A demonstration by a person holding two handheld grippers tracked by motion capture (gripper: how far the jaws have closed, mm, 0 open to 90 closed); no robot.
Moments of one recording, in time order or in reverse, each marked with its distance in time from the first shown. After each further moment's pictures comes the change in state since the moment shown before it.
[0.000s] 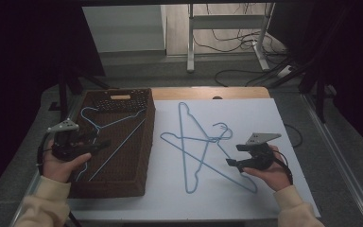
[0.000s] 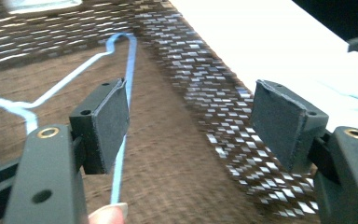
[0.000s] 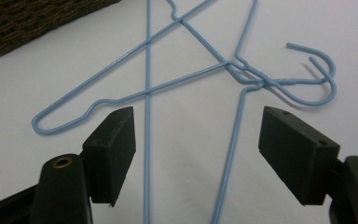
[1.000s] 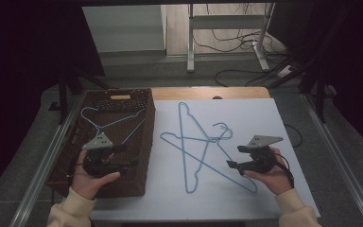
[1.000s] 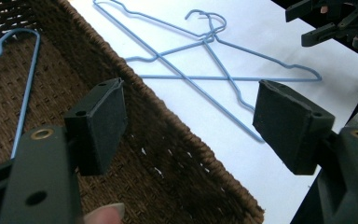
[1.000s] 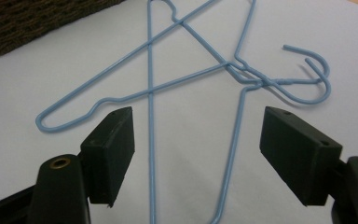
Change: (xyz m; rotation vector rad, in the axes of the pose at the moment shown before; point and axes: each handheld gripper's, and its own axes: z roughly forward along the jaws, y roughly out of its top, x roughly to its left) left arm -0.070 -0.012 0.036 0.037 -0.111 0.110; right arm 0.009 -0.003 -0.007 -0.013 -0.027 -0.011
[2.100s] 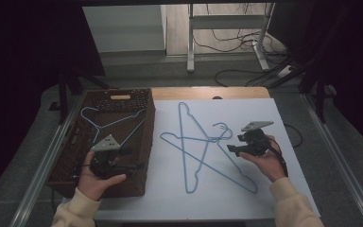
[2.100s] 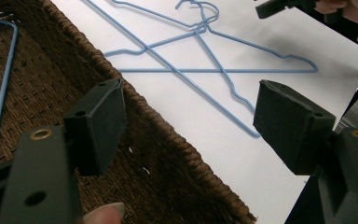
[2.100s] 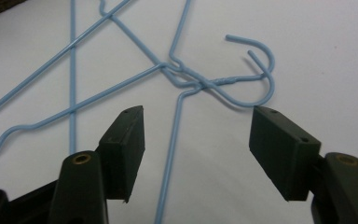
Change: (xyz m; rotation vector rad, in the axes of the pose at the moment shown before) left arm -0.007 -0.002 0.012 0.031 -0.021 0.013; right arm -0.040 0.021 0.033 0.093 -0.127 0.086
